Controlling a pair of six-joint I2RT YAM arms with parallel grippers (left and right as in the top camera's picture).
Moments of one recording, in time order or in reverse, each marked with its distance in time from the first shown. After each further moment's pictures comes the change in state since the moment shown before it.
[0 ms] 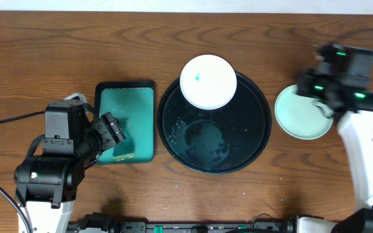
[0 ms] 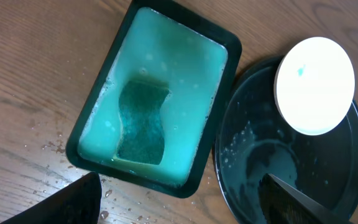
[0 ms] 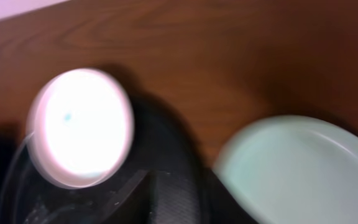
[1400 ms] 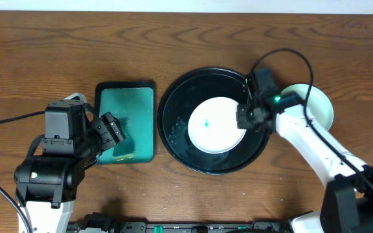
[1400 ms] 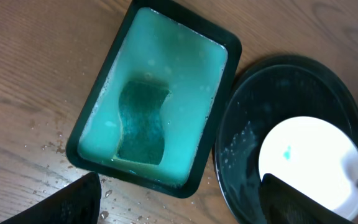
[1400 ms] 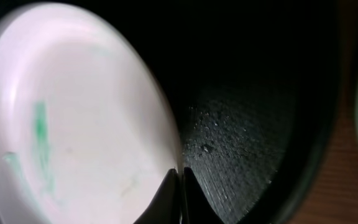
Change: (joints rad) left arm 0.000 0.000 0.000 0.000 0.000 0.000; right arm 0.417 0.161 -0.136 -0.148 0.255 0.220
